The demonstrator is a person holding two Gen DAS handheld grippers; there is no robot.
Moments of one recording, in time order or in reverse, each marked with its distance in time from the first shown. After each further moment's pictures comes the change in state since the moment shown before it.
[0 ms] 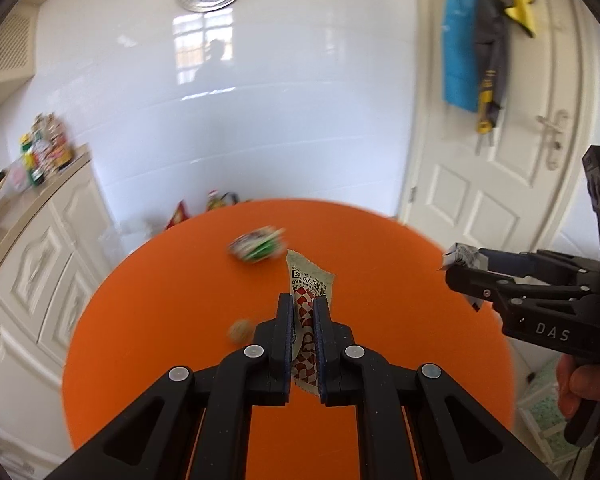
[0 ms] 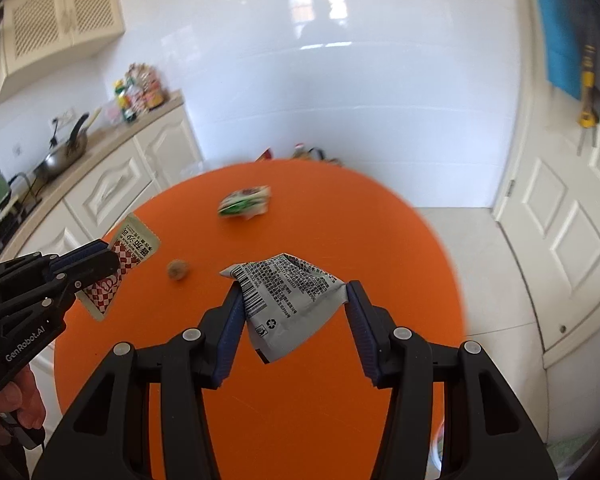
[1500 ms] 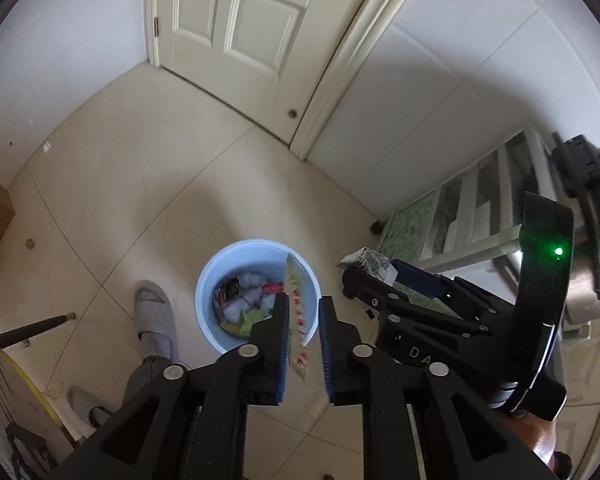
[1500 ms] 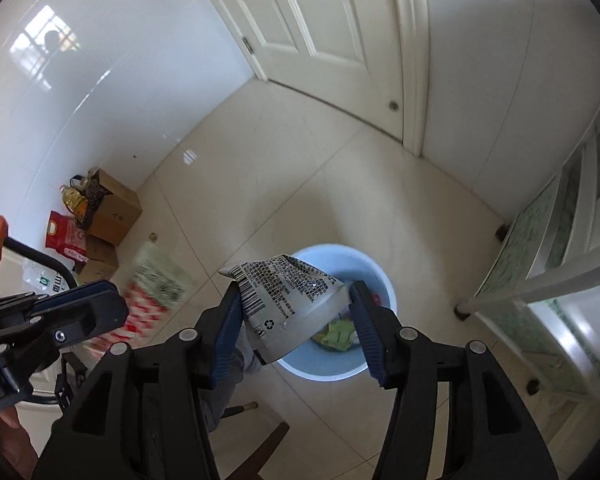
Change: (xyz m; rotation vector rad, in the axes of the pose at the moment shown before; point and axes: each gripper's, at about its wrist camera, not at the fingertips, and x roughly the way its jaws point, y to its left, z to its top) left arm 0.344 -0.365 0.033 0.375 0.692 -0.612; right arm -0.025 -0.419 -0.241 0.799 0.241 -0.371
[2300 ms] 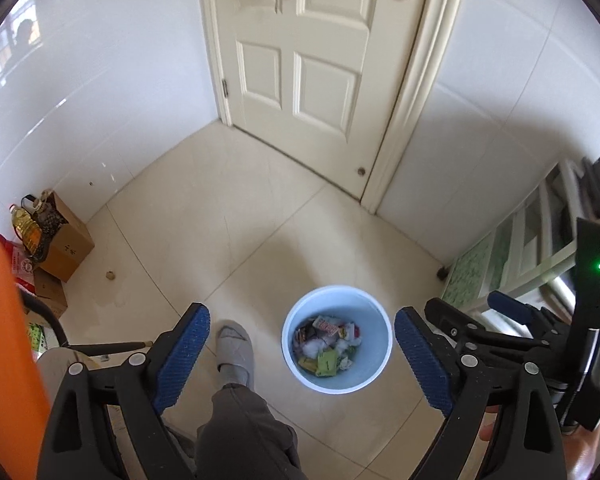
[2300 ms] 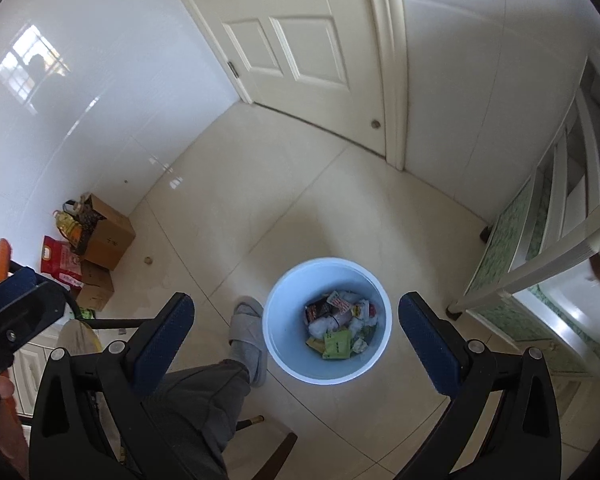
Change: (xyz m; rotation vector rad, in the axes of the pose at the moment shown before) left arm -0.061 -0.021 -0.020 -0.005 -0.226 0.270; right arm -0.064 0.041 -0.004 0.001 -0.137 -0.056
